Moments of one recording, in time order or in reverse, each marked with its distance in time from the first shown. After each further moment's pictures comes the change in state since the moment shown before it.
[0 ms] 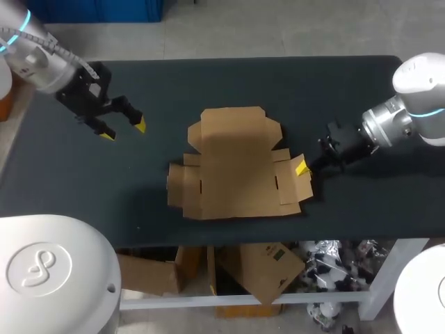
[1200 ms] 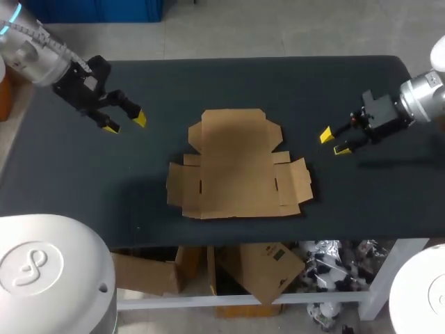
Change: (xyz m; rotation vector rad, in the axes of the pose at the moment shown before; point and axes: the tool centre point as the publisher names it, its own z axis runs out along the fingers) left arm 0.006 -0.013 -0.003 -0.032 0.110 0.115; right arm 0.017 0.017 -0.103 -0.165 -0.113 -0.095
